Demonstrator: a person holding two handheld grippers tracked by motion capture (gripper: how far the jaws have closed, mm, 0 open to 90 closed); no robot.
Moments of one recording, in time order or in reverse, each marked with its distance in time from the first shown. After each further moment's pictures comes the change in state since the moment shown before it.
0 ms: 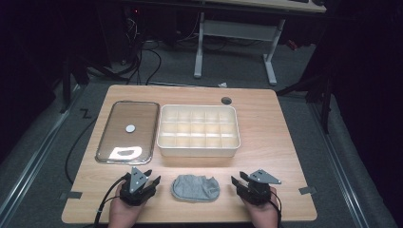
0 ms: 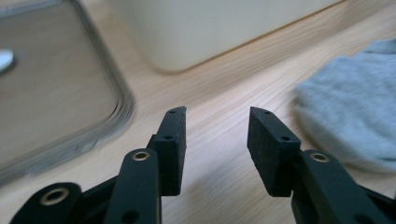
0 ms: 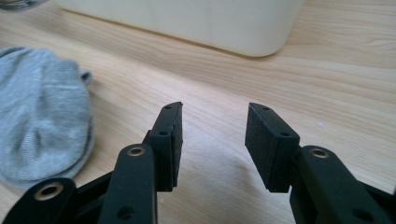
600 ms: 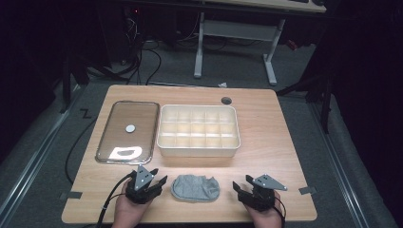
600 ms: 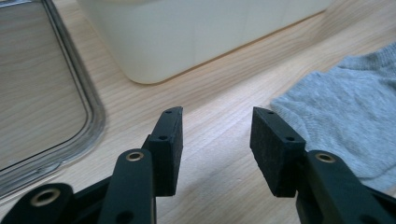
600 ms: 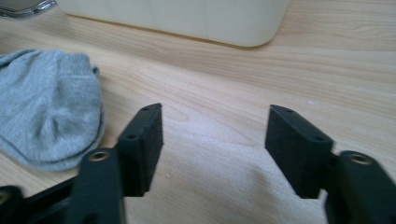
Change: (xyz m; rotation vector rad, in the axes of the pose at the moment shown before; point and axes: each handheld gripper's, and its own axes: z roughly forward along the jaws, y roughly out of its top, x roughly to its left) left arm -0.016 0.013 0.008 -0.021 -0.062 0.004; right arm 0.002 -0.008 -0.014 -0.013 0.000 0.040
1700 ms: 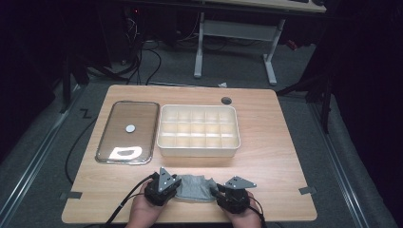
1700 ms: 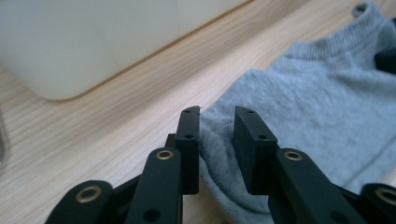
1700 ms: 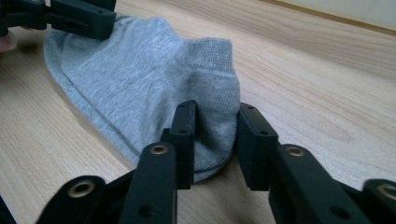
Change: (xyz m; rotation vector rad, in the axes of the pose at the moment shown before) left arm -0.035 0.006 0.026 0.093 -0.032 0.117; right arm 0.059 0.006 0.032 0.128 0.179 -0.099
